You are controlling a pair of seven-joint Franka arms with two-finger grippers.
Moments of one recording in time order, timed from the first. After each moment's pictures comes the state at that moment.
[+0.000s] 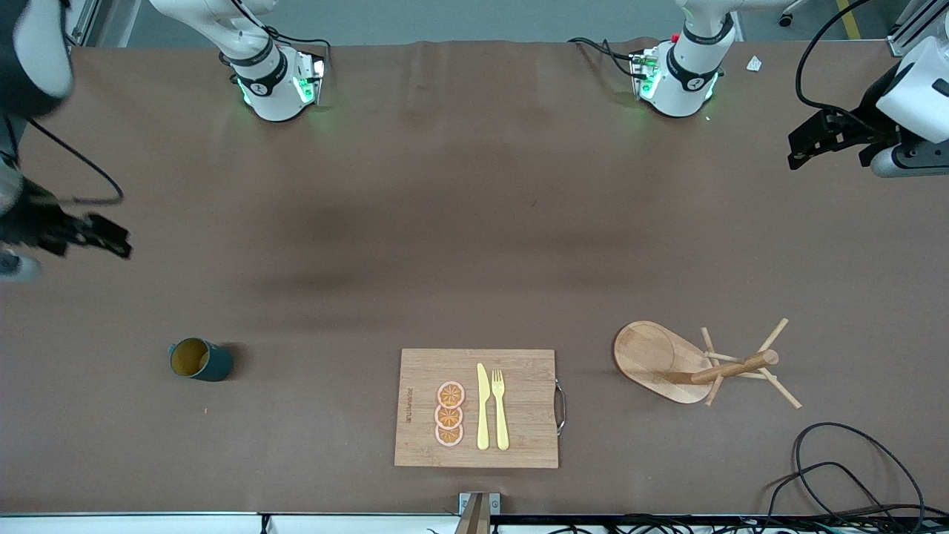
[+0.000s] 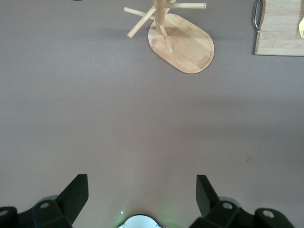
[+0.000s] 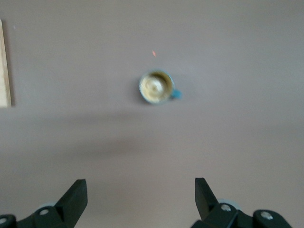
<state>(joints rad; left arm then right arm) 0.02 -0.04 -0.14 -1.52 0.02 1.43 -0.14 0.04 0.17 -0.07 -1.57 -0.01 1.79 0.02</state>
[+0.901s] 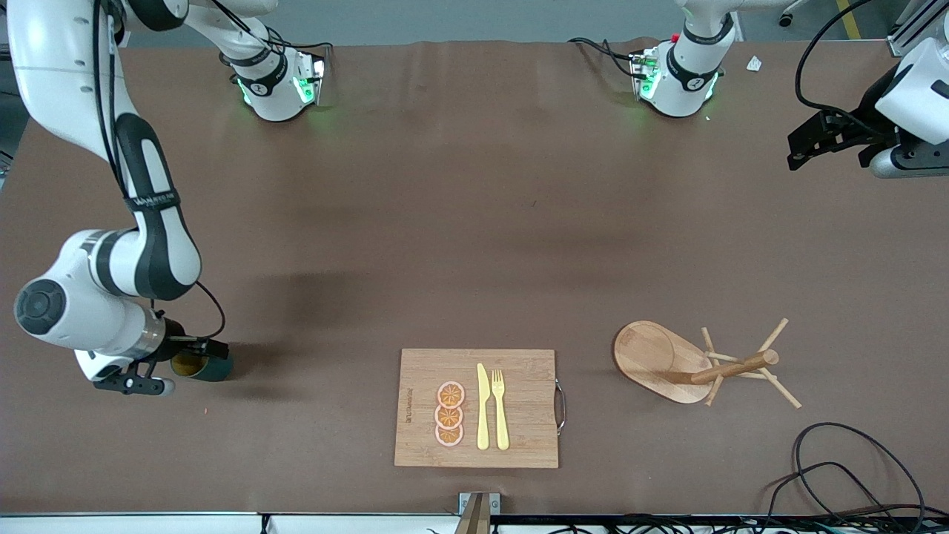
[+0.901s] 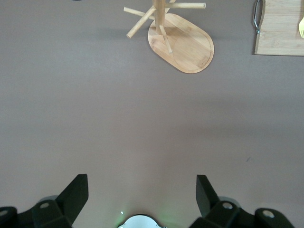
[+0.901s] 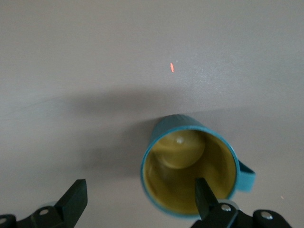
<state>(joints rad) 0.01 -0.04 -0.14 -1.52 0.02 1.43 -0.14 0.02 0.65 -0.07 -1.57 0.10 2.23 0.02</state>
